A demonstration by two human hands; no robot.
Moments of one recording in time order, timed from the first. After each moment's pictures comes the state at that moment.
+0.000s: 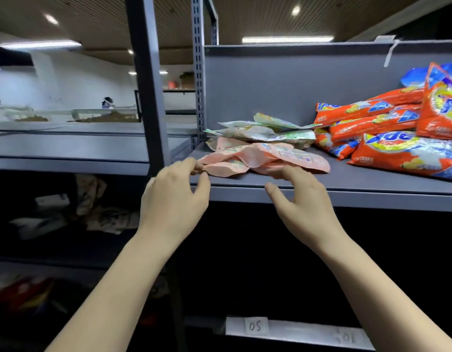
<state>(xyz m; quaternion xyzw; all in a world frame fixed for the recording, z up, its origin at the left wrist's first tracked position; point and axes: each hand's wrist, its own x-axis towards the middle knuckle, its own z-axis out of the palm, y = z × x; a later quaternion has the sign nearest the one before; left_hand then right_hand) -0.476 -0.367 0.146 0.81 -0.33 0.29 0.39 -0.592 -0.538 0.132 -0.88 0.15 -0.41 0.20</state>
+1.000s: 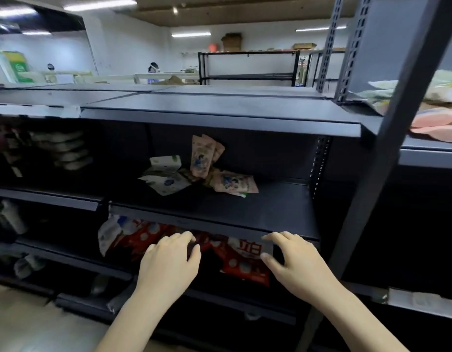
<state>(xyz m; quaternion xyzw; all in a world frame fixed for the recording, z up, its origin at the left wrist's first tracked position) -0.286 -0.001 -0.005 0.95 -0.24 0.10 0.18 -0.393 -0.210 -0.013 -0.97 0.12 -0.14 0.16</state>
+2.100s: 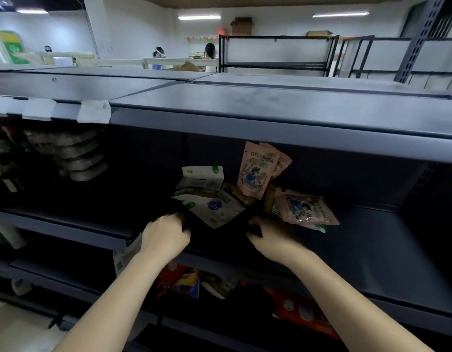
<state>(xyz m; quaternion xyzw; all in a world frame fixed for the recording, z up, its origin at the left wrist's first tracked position) 0.070 0.063 -0.057 0.96 -0.23 0.08 0.12 -0.042 -0.150 -0.049 -0.96 0.16 -0.02 0.23</state>
